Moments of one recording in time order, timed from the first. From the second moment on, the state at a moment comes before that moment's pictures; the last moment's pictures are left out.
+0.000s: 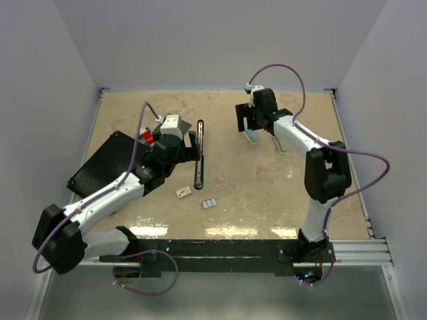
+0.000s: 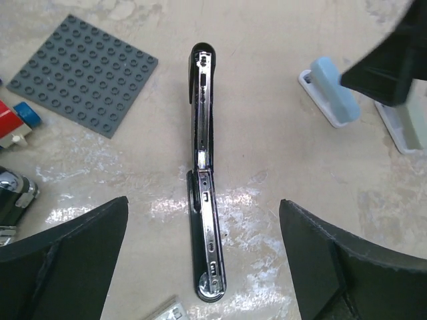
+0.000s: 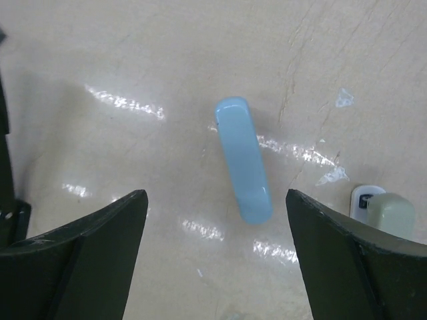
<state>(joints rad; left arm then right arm) -0.67 1.25 0.85 -0.07 -0.41 -0.47 0.36 1.85 1.45 -0.32 0.04 0.12</state>
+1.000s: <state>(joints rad) -0.67 0.93 0.62 -0.06 -0.13 -0.25 0.36 2.21 1.77 -0.48 0.14 -0.03</state>
